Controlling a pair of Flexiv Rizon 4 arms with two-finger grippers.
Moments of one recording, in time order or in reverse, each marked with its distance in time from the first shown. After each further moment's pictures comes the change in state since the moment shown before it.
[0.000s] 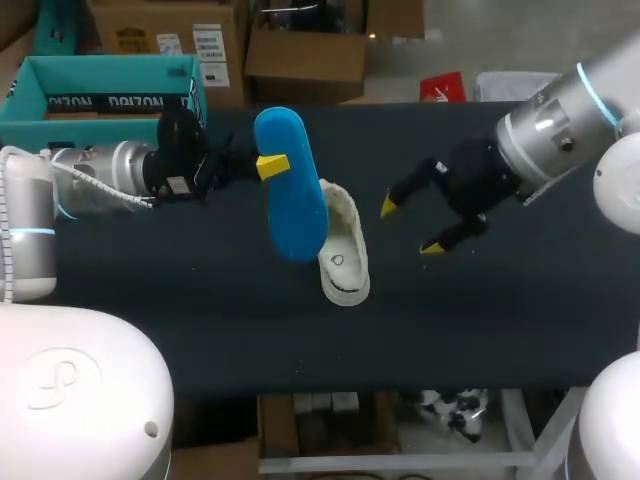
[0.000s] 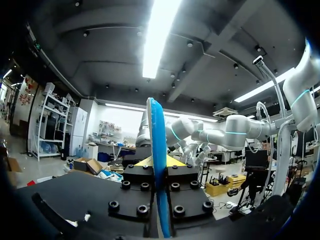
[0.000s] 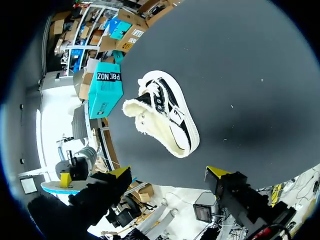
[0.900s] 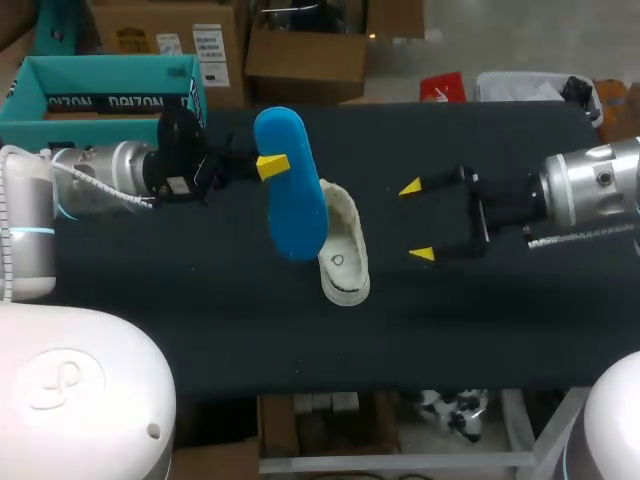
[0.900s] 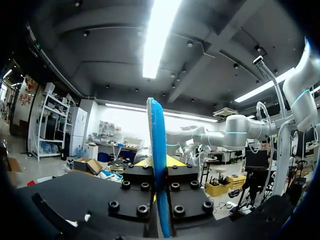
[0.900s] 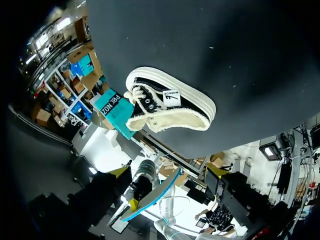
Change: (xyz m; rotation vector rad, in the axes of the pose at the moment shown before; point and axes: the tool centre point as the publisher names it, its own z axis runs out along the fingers) left arm 0.000 0.000 0.000 0.000 -0.001 0.000; right arm 0.011 0.011 -0.006 0.274 0.430 0.690
